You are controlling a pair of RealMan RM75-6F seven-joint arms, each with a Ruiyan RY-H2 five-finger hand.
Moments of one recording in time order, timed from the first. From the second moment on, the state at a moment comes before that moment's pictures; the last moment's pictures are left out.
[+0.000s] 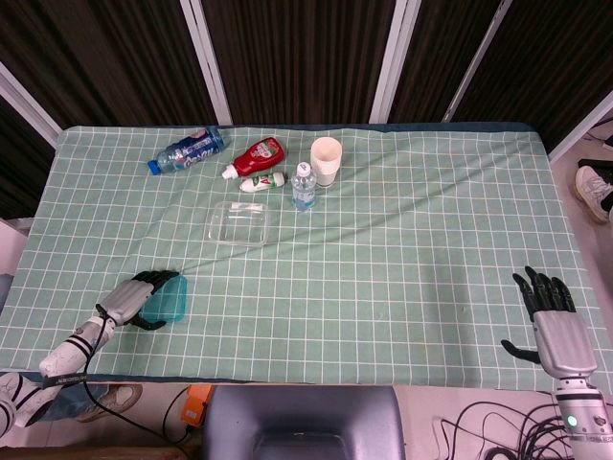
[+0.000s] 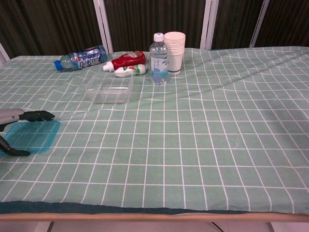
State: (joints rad) left arm -0.64 -1.46 0.15 -0.91 1.60 0.84 -0.63; right arm 0.09 -1.15 0.06 -1.63 -1.43 1.41 -0.18
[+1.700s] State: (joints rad) left arm -1.04 -1.41 -0.16 -1.10 1.20 0.46 -0.18; right arm 0.09 -1.10 0.07 -1.62 -1.41 1.40 -0.07
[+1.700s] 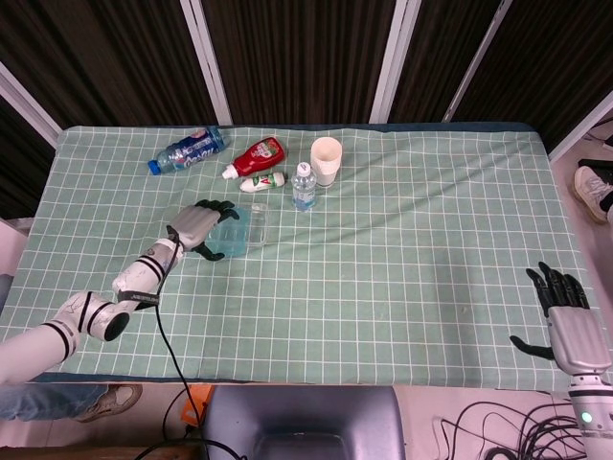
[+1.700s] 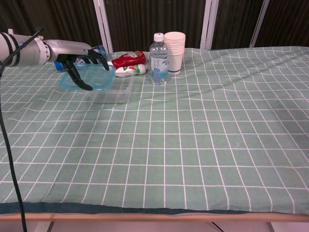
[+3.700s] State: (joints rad) left arm -1.22 -1.62 -0.19 -0.75 1.11 0.26 -0.11; right arm 0.10 -1.08 0.08 -1.62 -1.39 1.38 -0.03
